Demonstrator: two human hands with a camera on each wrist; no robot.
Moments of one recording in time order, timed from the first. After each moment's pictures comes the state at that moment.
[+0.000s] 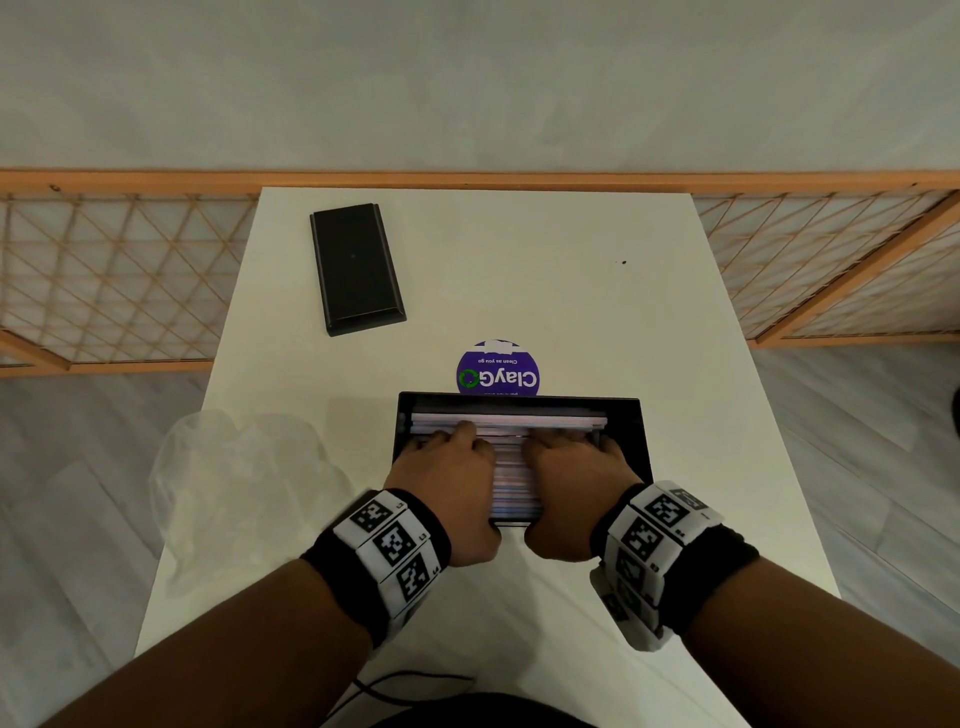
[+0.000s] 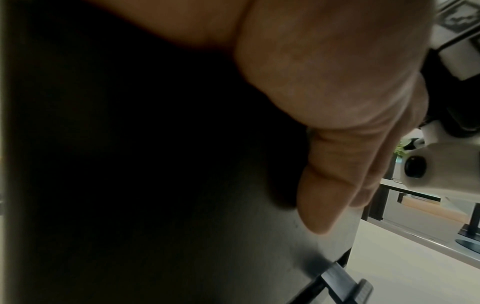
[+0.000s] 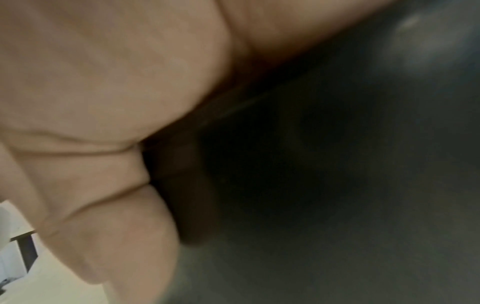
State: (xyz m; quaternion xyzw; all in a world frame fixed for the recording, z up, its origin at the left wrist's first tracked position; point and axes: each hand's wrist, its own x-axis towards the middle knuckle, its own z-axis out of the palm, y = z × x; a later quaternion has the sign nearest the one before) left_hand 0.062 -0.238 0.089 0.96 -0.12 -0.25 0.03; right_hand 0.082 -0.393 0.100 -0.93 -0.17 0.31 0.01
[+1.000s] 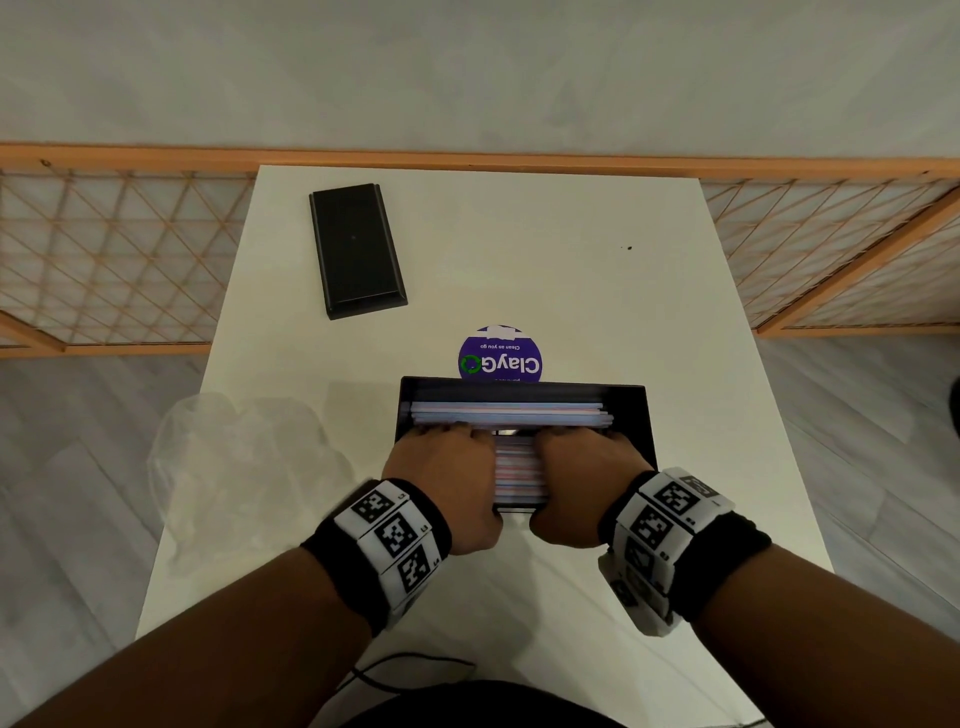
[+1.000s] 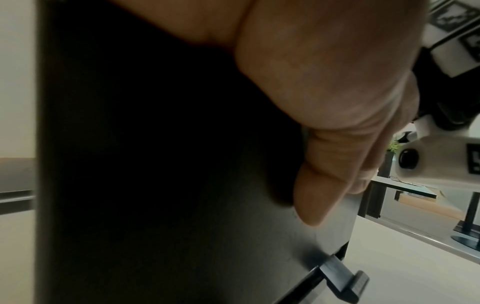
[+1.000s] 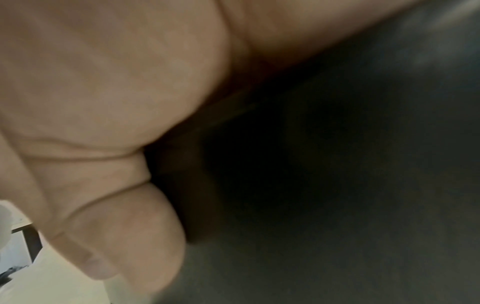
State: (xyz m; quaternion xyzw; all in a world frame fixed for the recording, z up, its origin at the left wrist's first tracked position) left_hand 0.057 -0.238 0.092 0.97 -0.12 -0.21 0.05; right_hand 0.083 -0.393 0.106 -0.93 -0.18 0.31 0.00
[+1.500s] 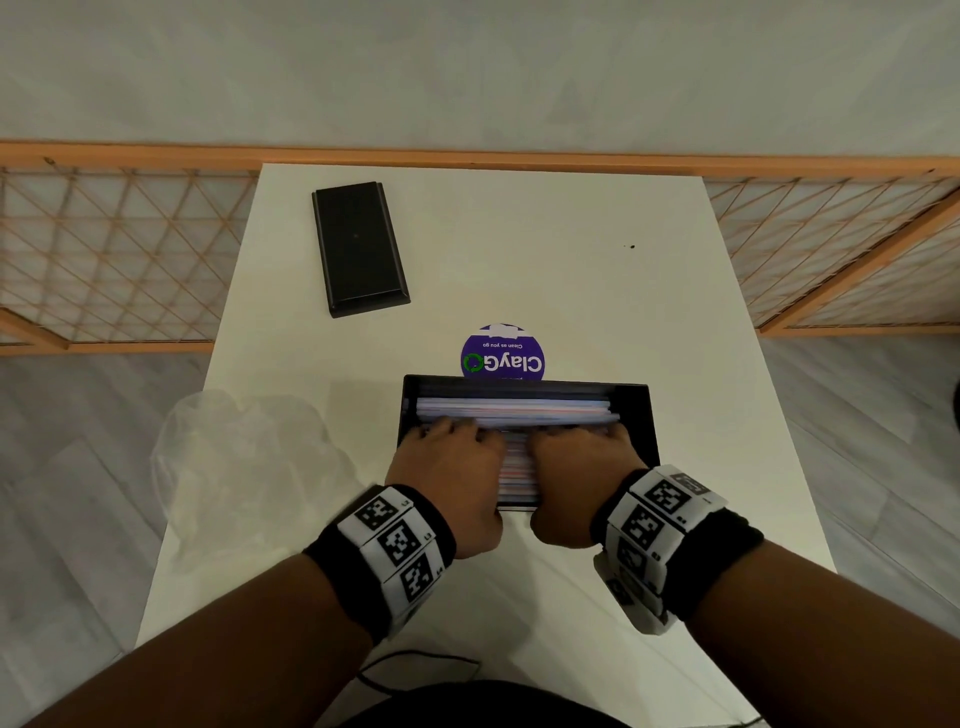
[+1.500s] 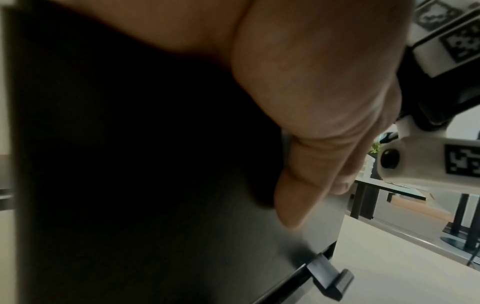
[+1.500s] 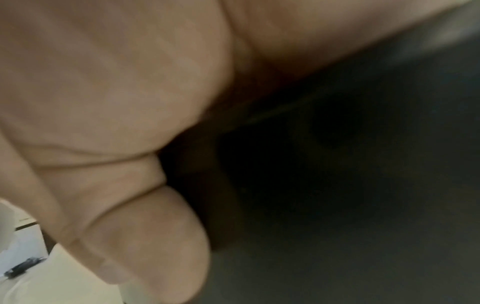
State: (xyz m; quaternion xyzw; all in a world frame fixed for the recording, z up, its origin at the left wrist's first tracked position) left_hand 0.053 -0.238 0.093 0.97 -0.13 -0.22 0.03; right_hand 0.081 -0.385 0.110 -0.93 -0.19 0.32 -0.05
